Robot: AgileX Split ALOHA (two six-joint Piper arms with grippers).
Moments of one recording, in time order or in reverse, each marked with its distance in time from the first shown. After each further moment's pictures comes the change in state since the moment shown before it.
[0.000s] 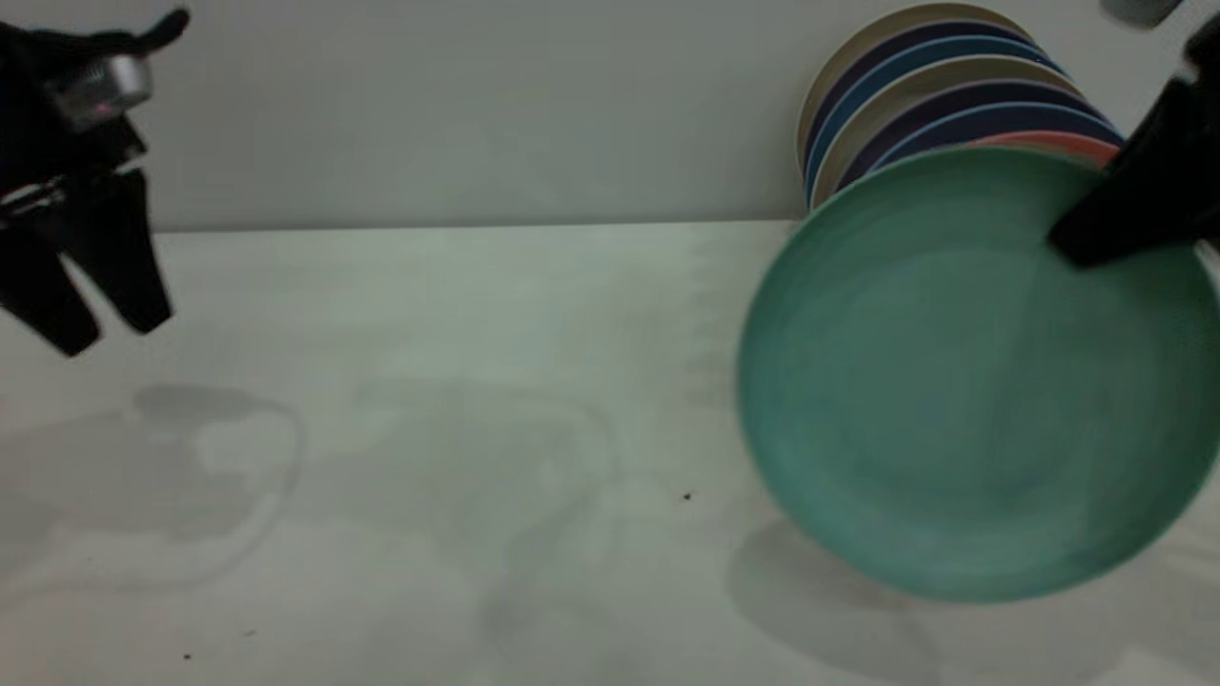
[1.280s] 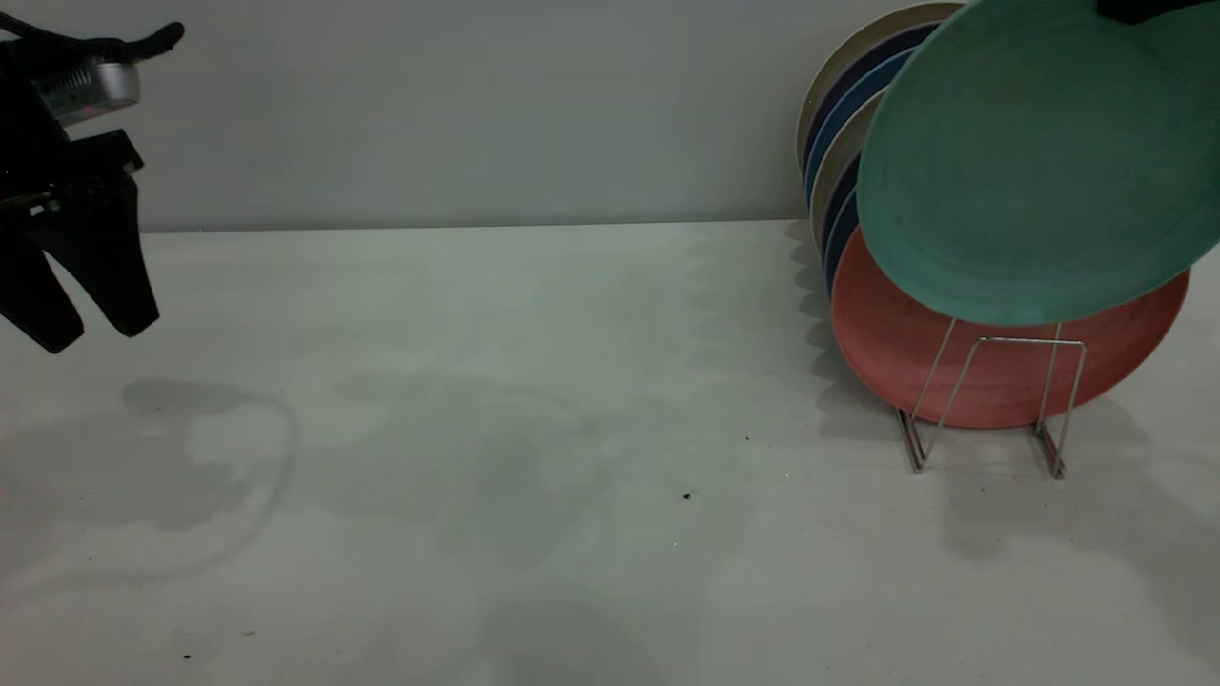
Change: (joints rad) left arm 0.000 0.000 0.000 0.036 -0.056 -0.029; right arm 0.021 0.044 -0.208 -0.274 -0.232 -0.154
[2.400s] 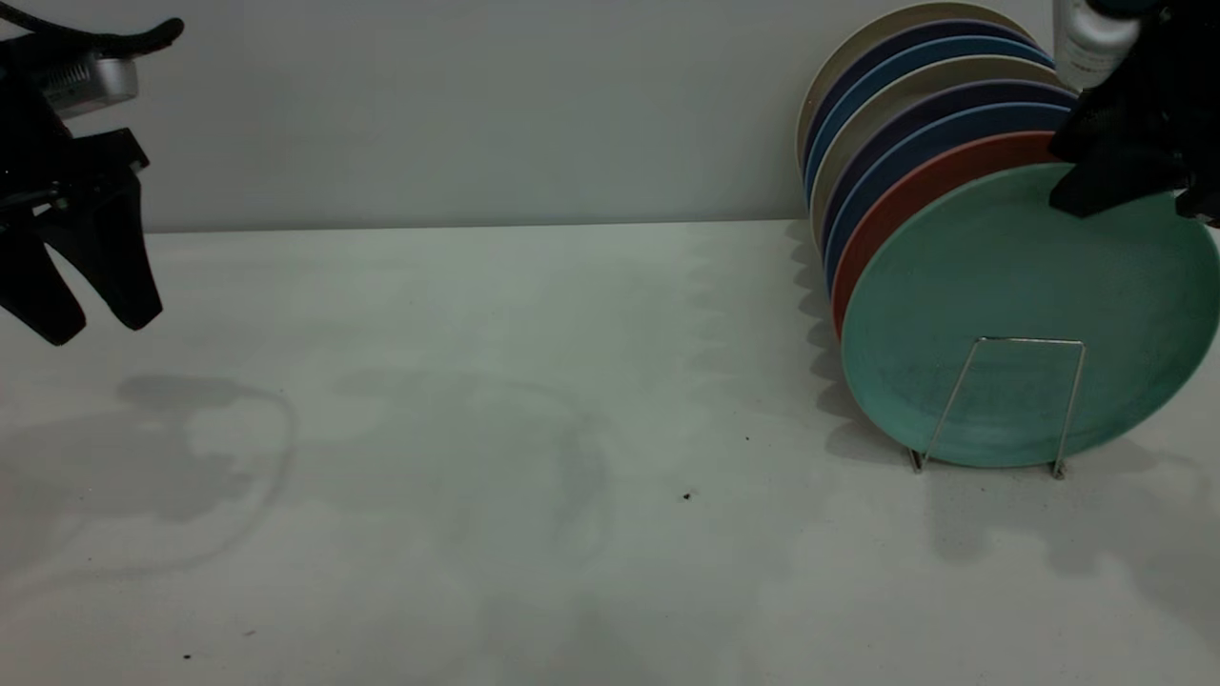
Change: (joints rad) left arm 0.000 0.000 0.000 0.022 -0.052 -0.022; right arm 0.000 0.146 0.000 0.018 0.141 0.088
